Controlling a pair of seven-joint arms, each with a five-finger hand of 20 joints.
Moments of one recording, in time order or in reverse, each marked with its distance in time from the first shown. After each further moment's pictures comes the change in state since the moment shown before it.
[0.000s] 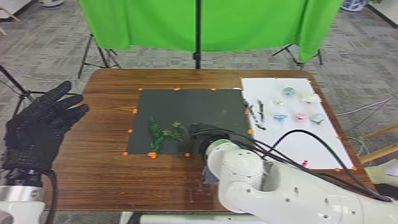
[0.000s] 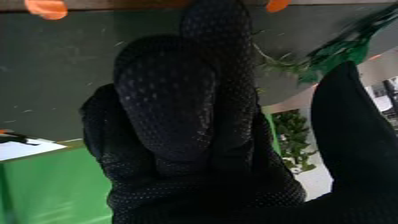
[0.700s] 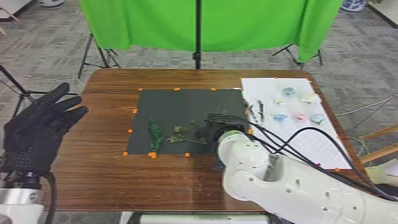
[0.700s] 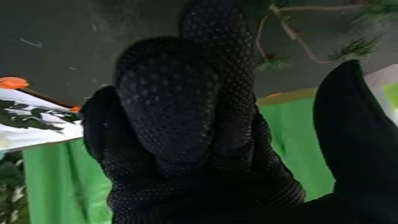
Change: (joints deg) left arm 0.9 -1.2 -0.4 -0.1 0.5 -0.4 0.0; right arm -0.3 1.3 2.8 3.0 -1.2 3.3 4.7
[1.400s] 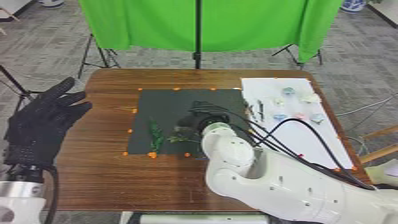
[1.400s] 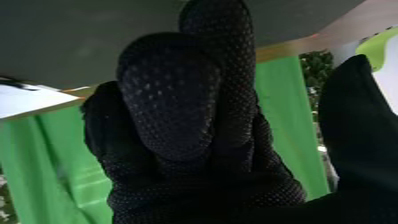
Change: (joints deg) left arm -2.5 0.4 0.3 0.5 0.7 -1.5 -2.0; right arm 3.1 -5.3 -1.6 1.8 -4.5 4.7 0.2
